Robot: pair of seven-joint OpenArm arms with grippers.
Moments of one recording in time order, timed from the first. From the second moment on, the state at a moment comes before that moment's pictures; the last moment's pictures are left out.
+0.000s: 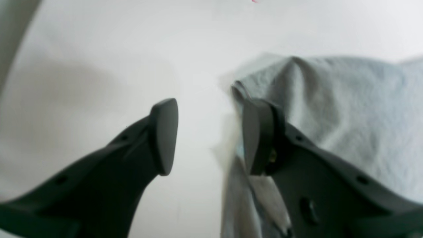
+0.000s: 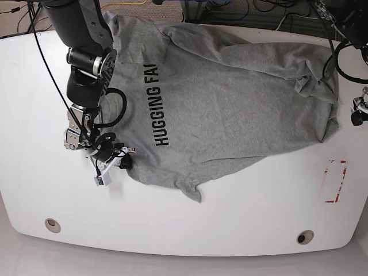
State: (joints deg) left arm -6.0 -27.9 -48.3 68.1 -29.5 -36.9 55.7; right arm 31.0 7.1 24.4 37.1 -1.2 39.9 -28.4
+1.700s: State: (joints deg) left arm -19.2 -26.7 -36.4 40.1 -28.4 -37.4 45.6; right arm 26.8 6.3 24.6 42.4 -0.9 40.2 -27.3
